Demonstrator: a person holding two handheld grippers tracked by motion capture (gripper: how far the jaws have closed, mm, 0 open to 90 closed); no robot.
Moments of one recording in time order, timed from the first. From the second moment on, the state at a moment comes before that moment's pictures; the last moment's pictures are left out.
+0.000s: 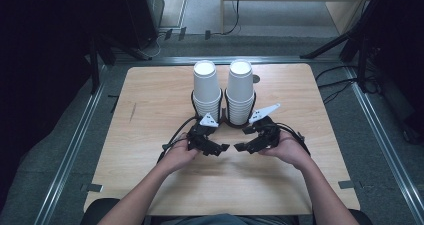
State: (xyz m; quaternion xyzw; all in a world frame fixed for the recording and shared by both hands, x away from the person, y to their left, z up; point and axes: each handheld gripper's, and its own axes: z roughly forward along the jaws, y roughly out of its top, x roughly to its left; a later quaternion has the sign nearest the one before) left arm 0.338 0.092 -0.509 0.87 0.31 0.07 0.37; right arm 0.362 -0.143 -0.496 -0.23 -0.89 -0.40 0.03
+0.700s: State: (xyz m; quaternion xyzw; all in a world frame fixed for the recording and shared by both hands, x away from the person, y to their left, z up) left arm 0.347 0.099 -0.492 0.88 0.29 0.02 0.38; right arm 0.365 -0.151 -0.491 -0.24 -0.88 -0.41 0.04
